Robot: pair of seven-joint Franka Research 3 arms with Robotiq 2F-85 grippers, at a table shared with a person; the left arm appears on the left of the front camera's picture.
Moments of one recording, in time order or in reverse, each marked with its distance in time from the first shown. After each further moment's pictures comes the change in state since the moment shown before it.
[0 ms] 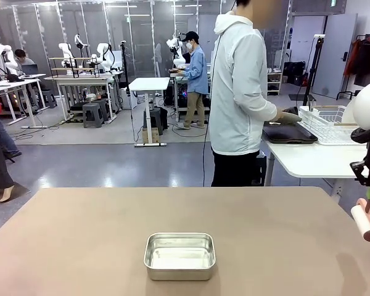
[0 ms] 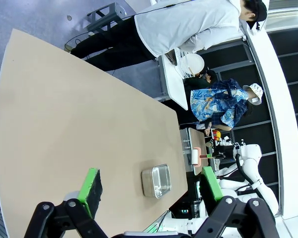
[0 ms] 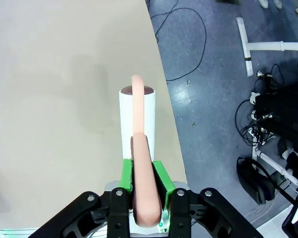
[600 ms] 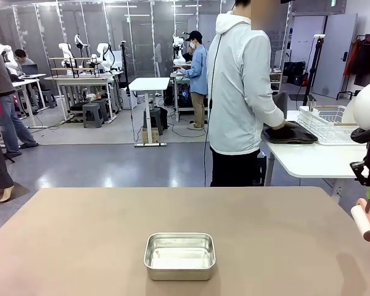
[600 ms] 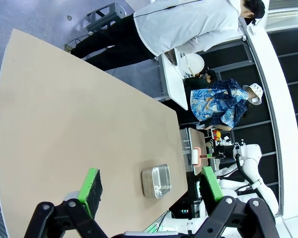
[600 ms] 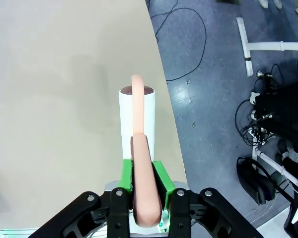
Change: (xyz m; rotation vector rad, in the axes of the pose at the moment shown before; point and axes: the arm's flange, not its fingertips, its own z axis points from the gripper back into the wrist) left arm 0.000 0.000 0.000 0.000 0.000 0.000; right arm 0.000 0.000 0.000 0.000 0.000 0.000
